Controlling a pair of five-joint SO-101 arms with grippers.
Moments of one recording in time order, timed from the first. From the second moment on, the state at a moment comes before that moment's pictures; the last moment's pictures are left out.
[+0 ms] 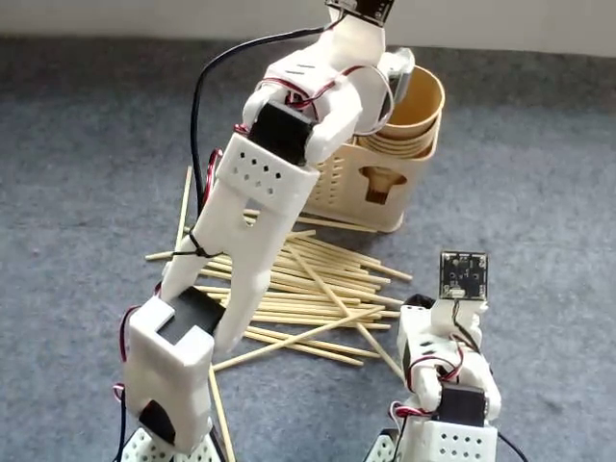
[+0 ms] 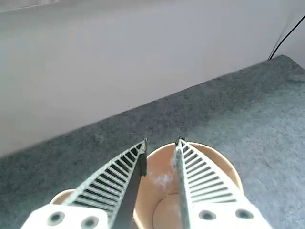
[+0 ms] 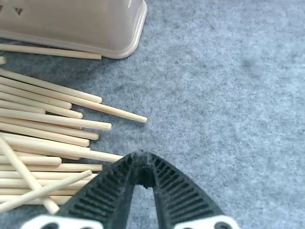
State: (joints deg) left arm 26.8 21.9 -52.2 60.6 8.0; right arm 2.8 -104.6 95.7 60.6 7.0
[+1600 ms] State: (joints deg) left arm 33.0 19.1 -49.9 73.2 -0.2; right arm 2.8 -104.6 95.7 60.6 7.0
